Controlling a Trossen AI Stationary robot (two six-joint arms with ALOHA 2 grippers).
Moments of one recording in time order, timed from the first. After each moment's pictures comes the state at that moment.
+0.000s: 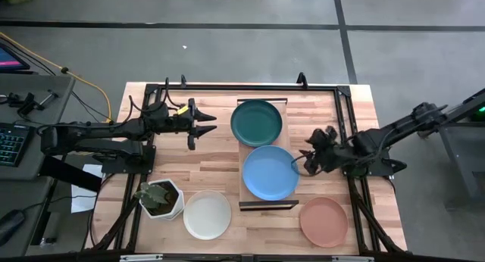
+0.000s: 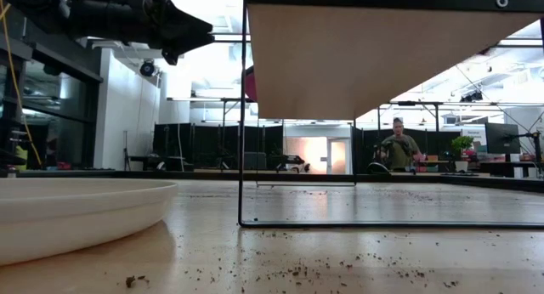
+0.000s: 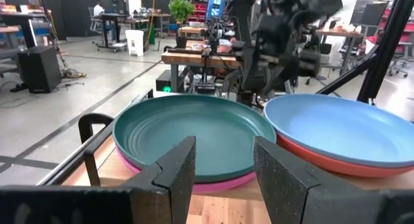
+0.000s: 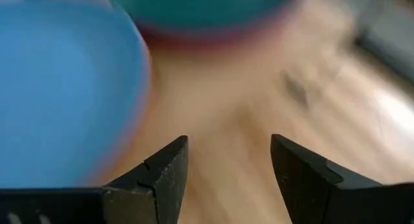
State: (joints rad) left arm 0.30 0.91 0.41 0.46 0.20 -0.03; right arm 0.41 0.95 0.80 -0.80 0.66 0.78
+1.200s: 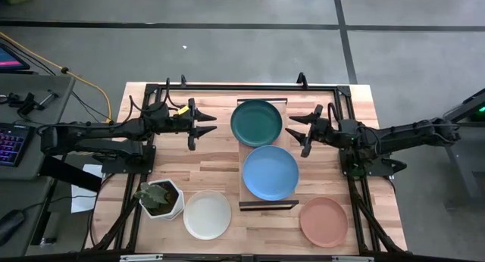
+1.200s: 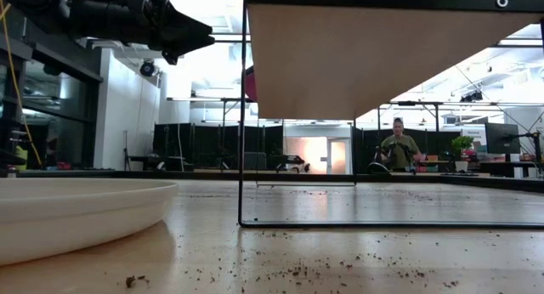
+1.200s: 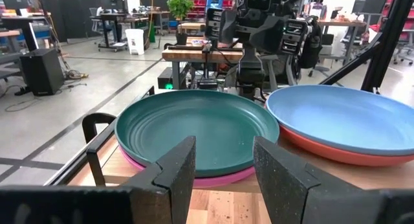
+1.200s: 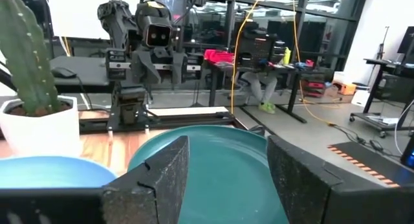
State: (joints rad) left arm 0.30 0.91 0.41 0.45 0.20 0.01; right arm 0.04 0.78 0.41 0.41 0.37 -0.11
